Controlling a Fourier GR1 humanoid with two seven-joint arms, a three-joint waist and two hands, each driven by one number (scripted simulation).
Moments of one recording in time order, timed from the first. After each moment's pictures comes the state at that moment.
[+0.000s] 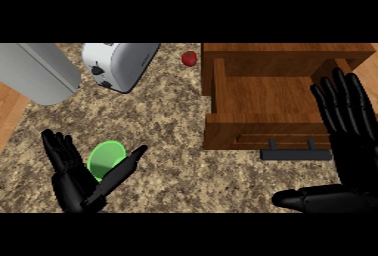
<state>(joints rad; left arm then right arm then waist) 0.11 0.00 -0.27 -1.75 -0.02 0.99 -0.18 -0.08 -0.07 -0.01 -2.07 -0.10 0.08 0.14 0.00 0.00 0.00</state>
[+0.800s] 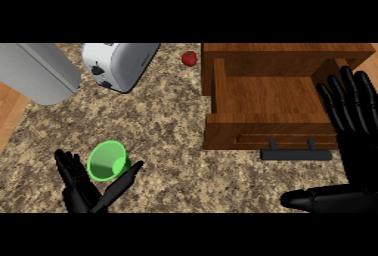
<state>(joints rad) 0.18 0.00 -0.21 -1.49 0.35 0.86 -0.59 -0.09 -0.08 -0.04 -2.08 -0.13 0.10 0.16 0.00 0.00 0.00</state>
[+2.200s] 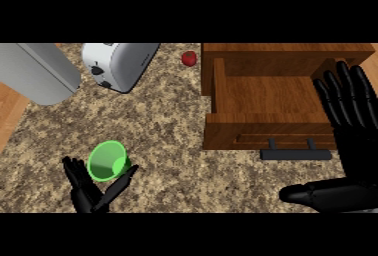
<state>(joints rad) 0.03 0.00 -0.03 -0.99 0.61 0.58 -0.96 -0.13 -0.08 -0.05 -2.05 -0.15 0.12 0.16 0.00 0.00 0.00</state>
